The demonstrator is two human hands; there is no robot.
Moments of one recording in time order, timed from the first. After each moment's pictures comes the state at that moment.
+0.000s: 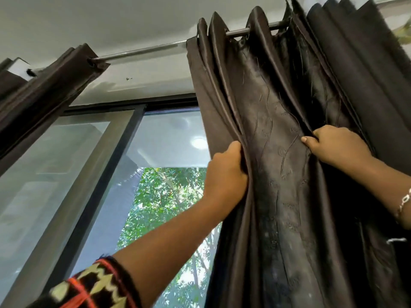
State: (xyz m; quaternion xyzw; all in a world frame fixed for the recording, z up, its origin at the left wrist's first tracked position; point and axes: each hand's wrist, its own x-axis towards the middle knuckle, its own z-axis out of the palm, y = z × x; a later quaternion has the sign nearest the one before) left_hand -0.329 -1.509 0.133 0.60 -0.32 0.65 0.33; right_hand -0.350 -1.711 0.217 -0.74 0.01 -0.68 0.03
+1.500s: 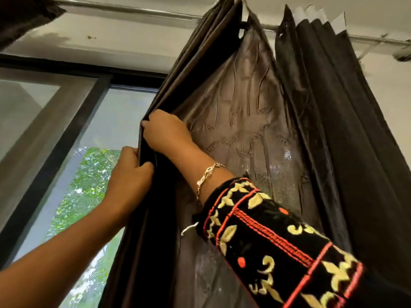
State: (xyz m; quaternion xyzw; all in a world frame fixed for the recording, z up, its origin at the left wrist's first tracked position) left_hand -0.296 -1.371 0.106 0.57 -0.27 0.46 0.62; right_hand -0.320 -1.422 0.195 -0.79 -0.20 -0.57 0.06
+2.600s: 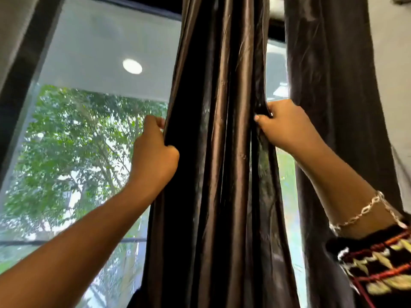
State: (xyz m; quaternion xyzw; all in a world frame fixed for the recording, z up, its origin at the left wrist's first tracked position) left_hand -0.268 -1.386 0.040 0.62 -0.31 0.45 0.56; right_hand -0.363 -1.556 0.096 -0.79 0.06 -0.61 0.10
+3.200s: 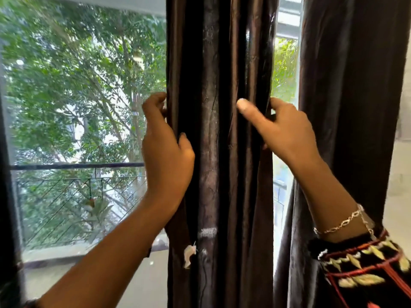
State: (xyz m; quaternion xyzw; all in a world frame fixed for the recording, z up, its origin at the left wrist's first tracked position) left_hand -0.324 -1.417 -0.095 0.60 -0.31 0.45 0.59; right_hand -0.386 -1.574 -0.057 -0.81 0.11 -0.55 0.19
